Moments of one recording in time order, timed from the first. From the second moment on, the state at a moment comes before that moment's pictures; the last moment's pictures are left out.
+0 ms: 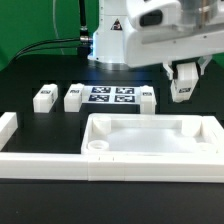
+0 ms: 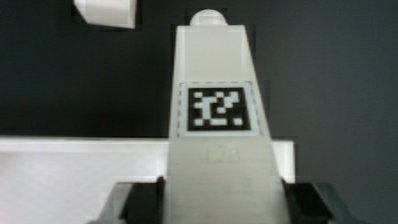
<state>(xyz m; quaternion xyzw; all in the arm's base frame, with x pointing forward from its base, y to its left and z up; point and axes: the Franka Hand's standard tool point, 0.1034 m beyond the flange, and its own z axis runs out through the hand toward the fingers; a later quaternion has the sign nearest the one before) 0.530 0.090 0.119 -0.98 0.03 0.17 0.08</state>
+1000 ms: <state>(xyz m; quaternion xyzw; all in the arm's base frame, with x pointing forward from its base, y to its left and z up) 0.566 0.115 0.145 -0.99 0.04 -0.14 0.07</state>
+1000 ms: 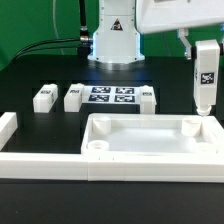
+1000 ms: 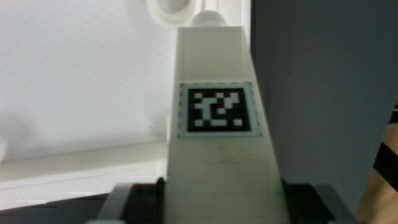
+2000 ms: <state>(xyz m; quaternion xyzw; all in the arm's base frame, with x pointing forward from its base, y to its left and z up) 0.616 0.108 0.140 -0.98 -0.08 -0.20 0.05</state>
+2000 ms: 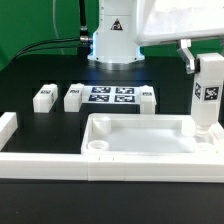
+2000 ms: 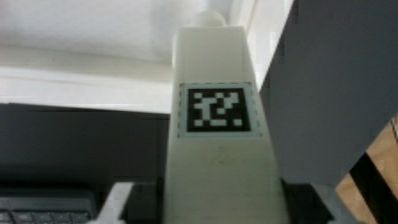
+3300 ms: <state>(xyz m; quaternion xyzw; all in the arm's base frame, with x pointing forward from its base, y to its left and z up) 0.641 0.112 0.128 -0.97 -0.13 -0.18 0.04</state>
